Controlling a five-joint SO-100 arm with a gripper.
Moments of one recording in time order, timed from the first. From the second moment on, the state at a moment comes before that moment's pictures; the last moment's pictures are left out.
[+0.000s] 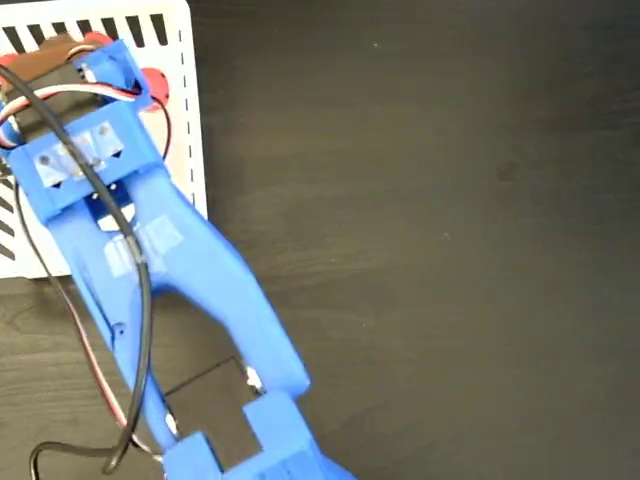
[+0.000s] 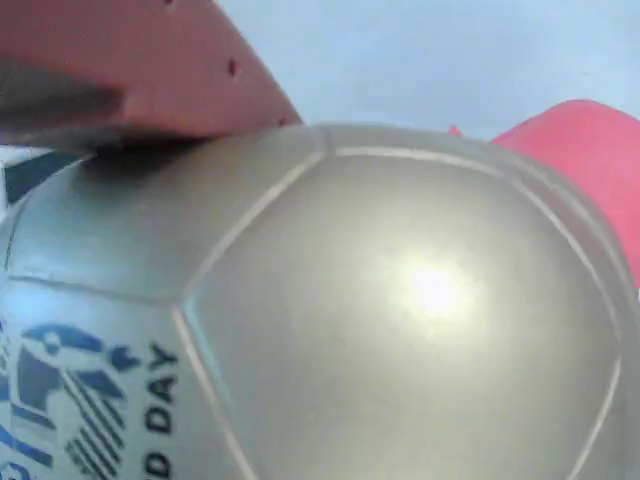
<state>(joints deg) -19.5 65.6 68.7 72.2 11.5</state>
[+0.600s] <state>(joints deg) -19.0 62.8 65.0 73.7 12.7</state>
